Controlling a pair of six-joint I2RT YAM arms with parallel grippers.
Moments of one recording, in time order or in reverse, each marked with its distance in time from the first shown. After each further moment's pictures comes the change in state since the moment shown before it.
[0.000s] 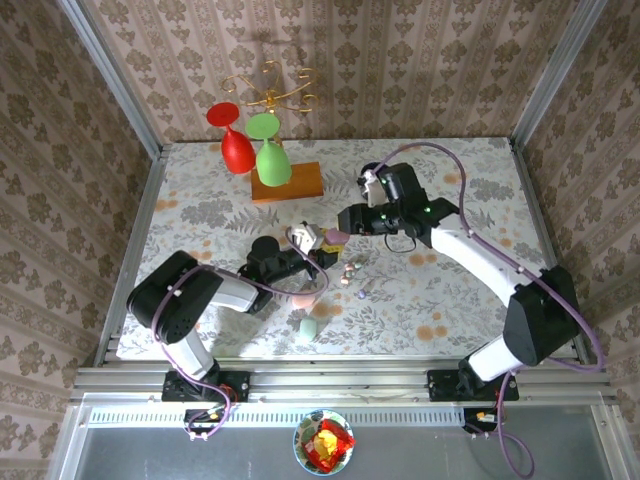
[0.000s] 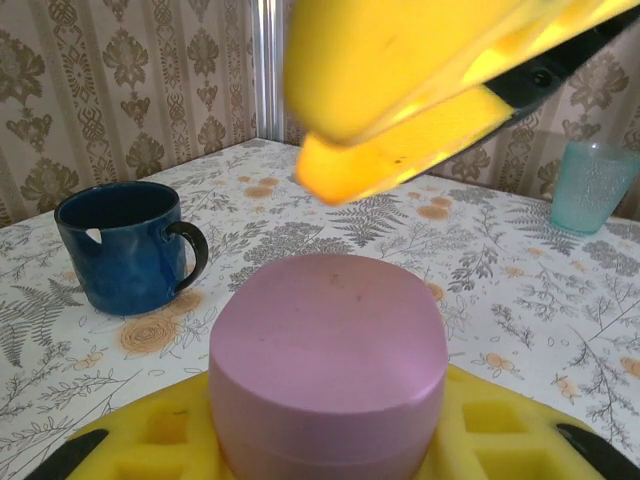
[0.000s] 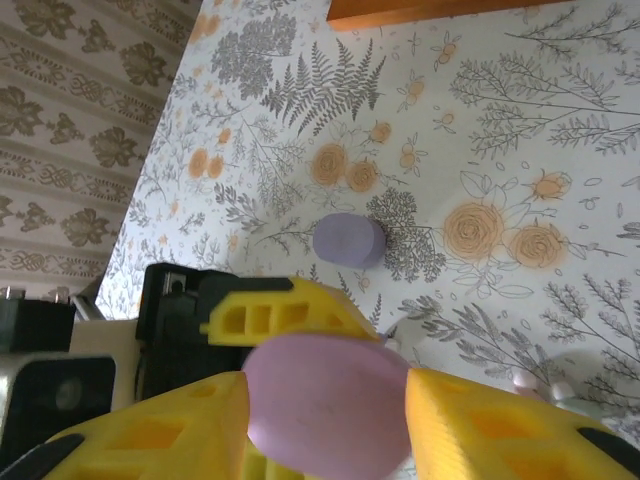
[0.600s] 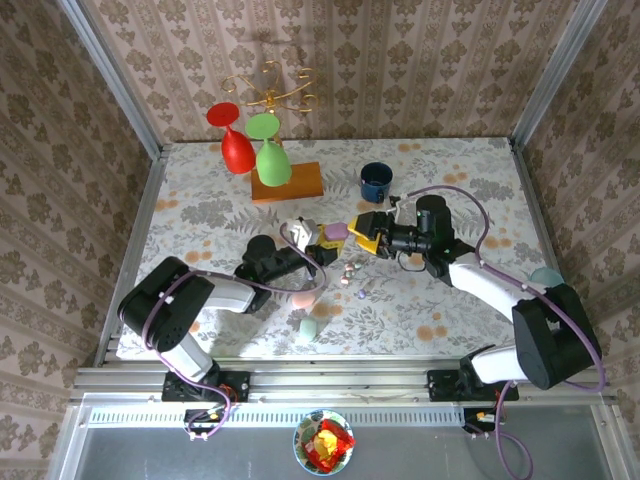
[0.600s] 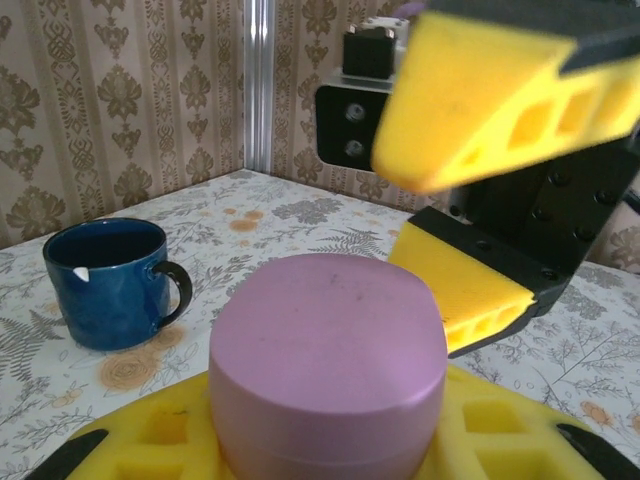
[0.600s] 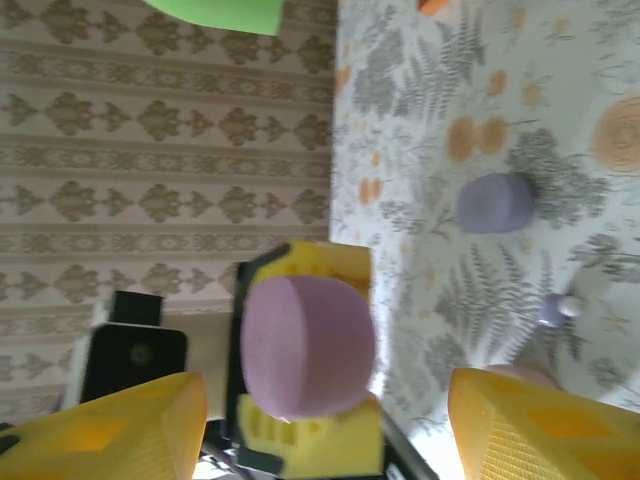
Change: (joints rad) left arm -0.008 -0.057 0.004 0.004 0.022 -0.064; right arm -0.092 -0.080 -0.447 0.774 -0.320 0.692
